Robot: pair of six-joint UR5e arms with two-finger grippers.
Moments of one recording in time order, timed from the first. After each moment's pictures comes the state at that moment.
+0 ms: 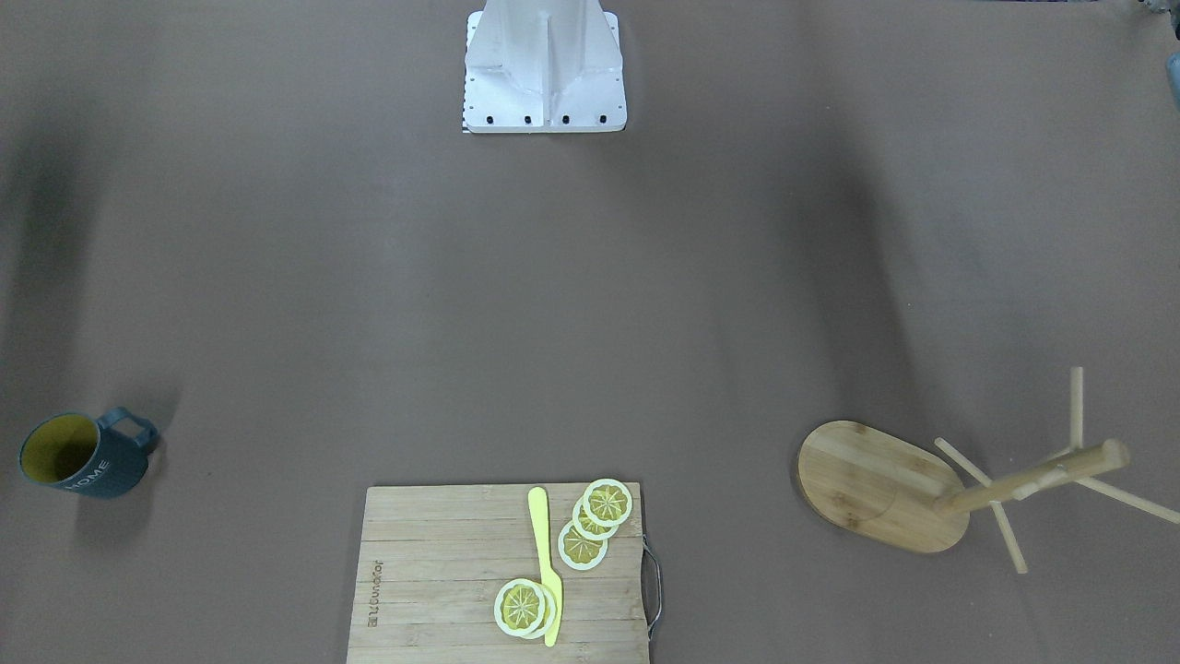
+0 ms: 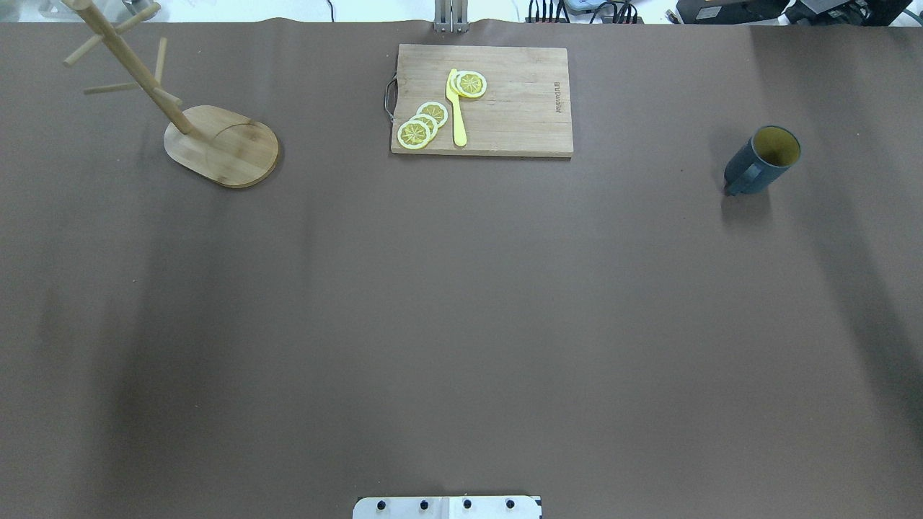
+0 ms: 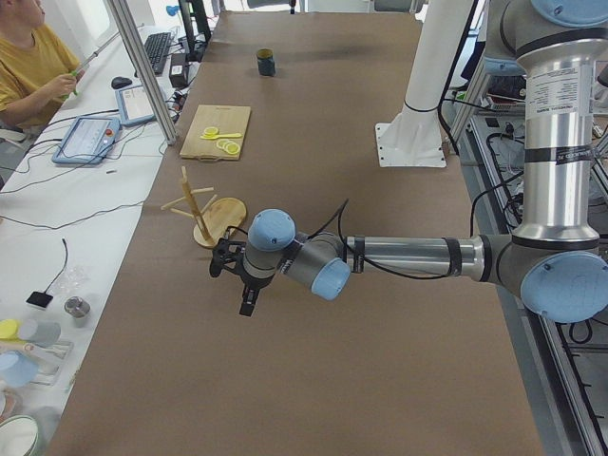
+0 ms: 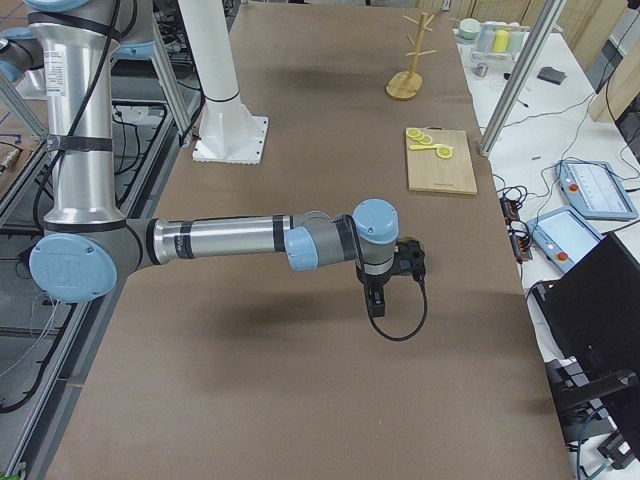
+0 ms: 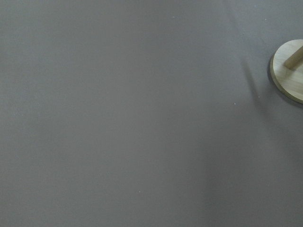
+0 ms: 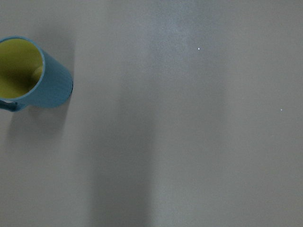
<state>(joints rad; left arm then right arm) -1.47 -1.49 -1.63 -2.10 -2.31 -0.32 1.48 -1.59 1.69 -1.41 2.36 0.12</state>
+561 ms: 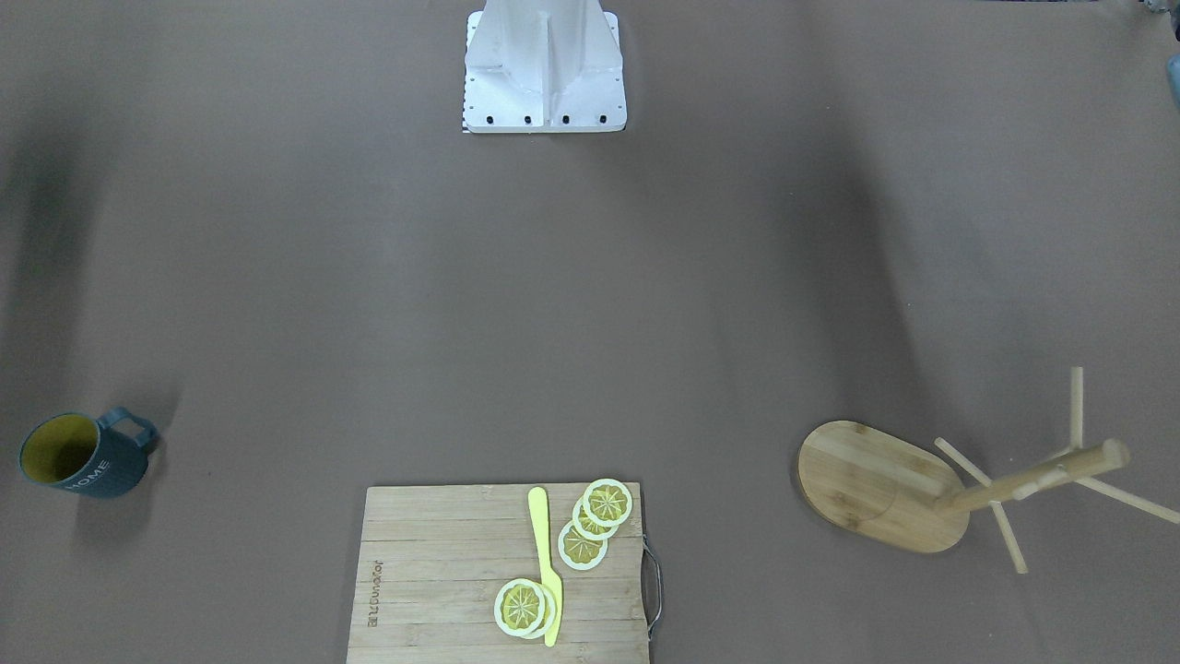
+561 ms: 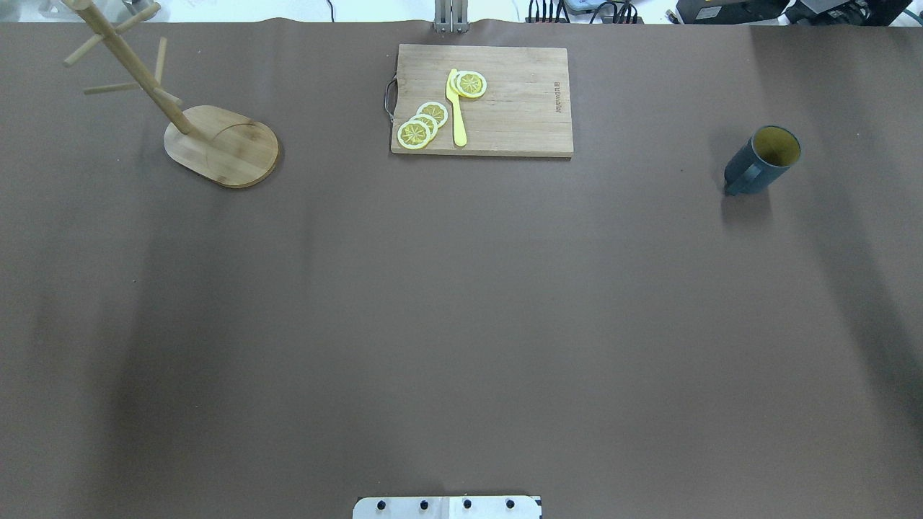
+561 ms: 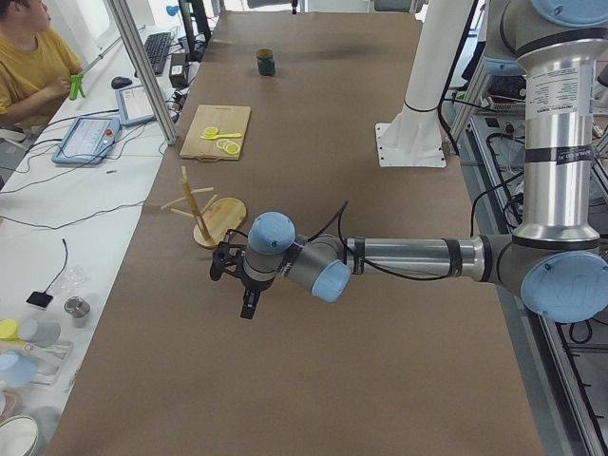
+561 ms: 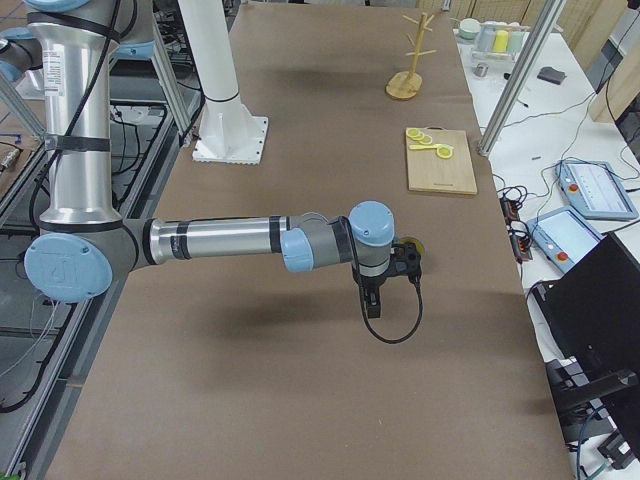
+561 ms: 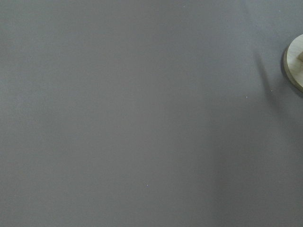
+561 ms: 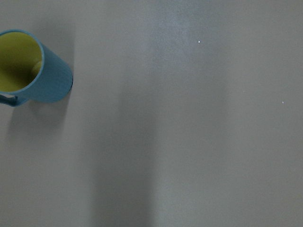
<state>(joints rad) -1.47 -1.49 -1.62 -2.10 -2.32 -0.32 1.48 -1.61 1.70 -1.41 2.37 0.12</state>
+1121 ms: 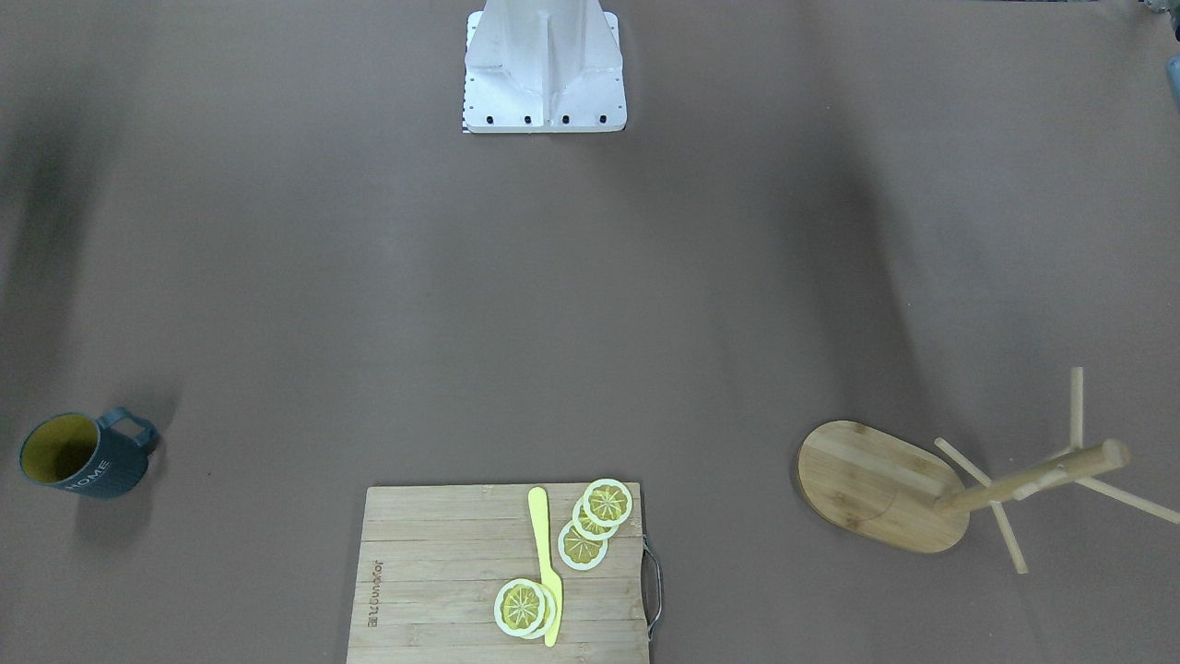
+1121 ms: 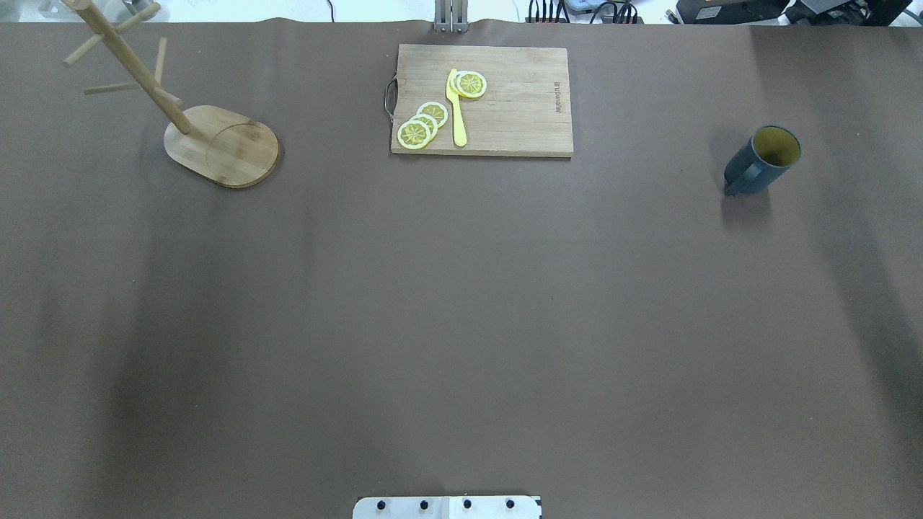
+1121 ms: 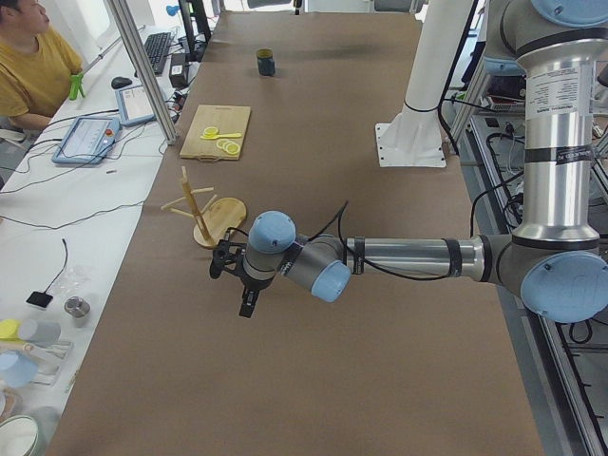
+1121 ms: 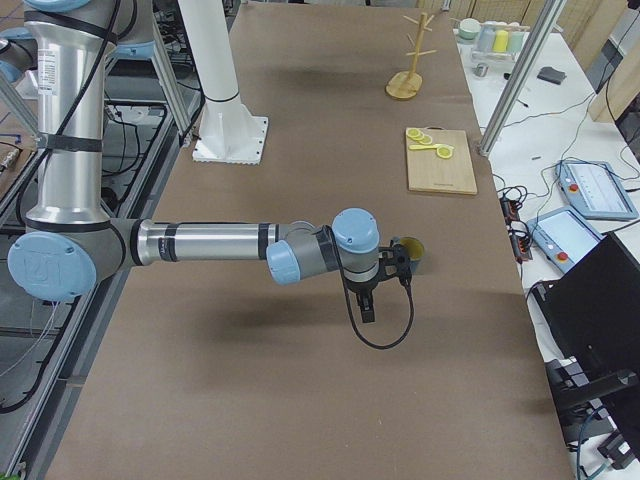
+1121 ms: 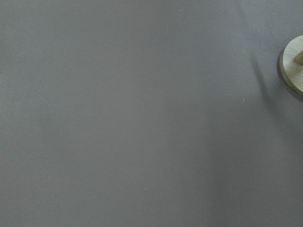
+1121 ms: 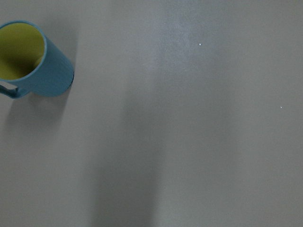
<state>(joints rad) -1.47 -1.49 -1.62 -2.13 -2.31 -0.32 1.48 -1.67 1.68 -1.24 2.36 0.14</state>
